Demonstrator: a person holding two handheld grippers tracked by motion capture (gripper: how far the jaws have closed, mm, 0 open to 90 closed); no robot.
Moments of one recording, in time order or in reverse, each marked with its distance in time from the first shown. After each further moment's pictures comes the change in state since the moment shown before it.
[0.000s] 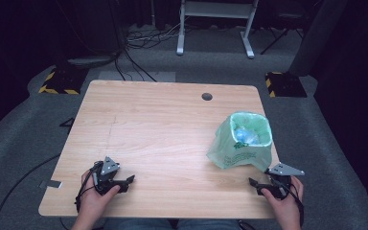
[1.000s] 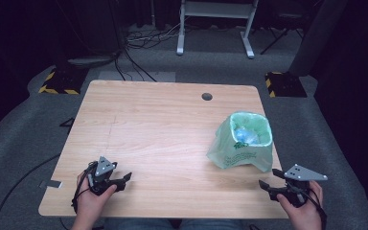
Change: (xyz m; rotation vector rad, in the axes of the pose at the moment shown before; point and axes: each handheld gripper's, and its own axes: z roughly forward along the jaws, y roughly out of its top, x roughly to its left) left arm -0.001 0.002 -0.015 -0.059 0.023 -0.036; right arm 0.016 0.028 -0.070 -0.045 0.026 -0.033
